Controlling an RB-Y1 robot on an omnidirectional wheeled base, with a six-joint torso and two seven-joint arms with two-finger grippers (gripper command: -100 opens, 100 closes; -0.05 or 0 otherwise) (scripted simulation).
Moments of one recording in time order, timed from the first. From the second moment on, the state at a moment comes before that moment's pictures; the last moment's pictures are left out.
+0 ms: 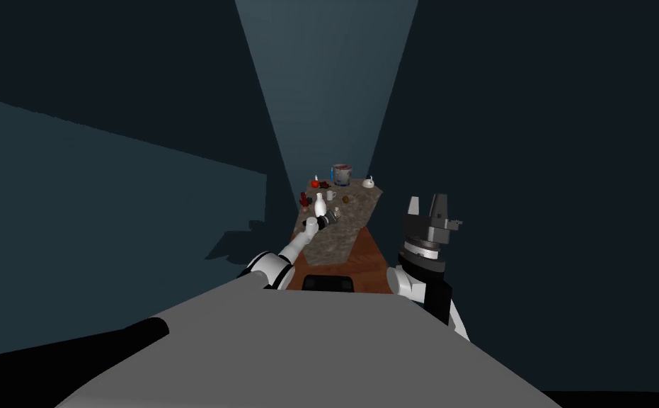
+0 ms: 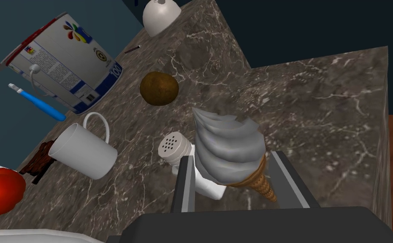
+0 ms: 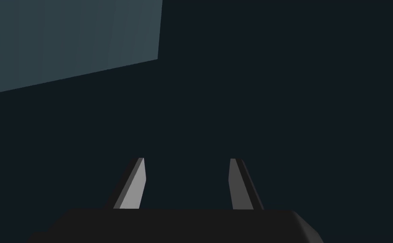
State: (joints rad) left arm -0.59 -0.02 -0.17 -0.84 1.57 0.43 -0.46; right arm 0.52 -0.02 -0.03 -2.37 -0.05 -0.61 -0.09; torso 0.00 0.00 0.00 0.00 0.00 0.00
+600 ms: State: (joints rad) left arm -0.48 0.00 -0.11 -0.93 1.46 0.40 -0.39; right arm 0.53 -0.02 -0.03 -2.37 -0.05 -0.61 -0.09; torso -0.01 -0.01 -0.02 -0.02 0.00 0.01
